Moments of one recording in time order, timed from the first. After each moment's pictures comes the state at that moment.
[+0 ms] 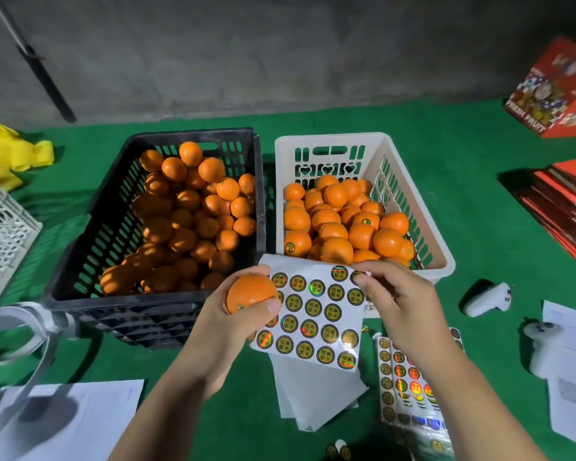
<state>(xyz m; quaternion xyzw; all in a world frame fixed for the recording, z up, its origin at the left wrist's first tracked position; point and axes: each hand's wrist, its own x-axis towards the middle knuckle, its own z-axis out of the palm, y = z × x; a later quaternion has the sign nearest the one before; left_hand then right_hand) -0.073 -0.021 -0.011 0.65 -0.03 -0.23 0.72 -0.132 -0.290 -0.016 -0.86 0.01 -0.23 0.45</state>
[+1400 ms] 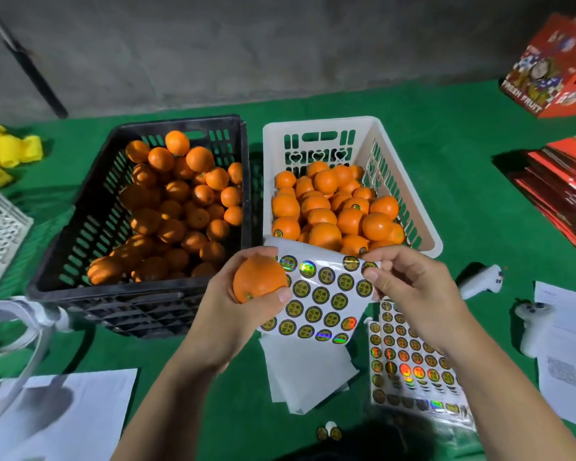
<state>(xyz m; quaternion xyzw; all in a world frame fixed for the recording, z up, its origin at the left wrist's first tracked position) -0.085 -0.050 -0.001 0.69 -0.10 -0.17 0.70 -0.153 -0.320 -0.002 -0.77 0.05 -0.11 0.63</state>
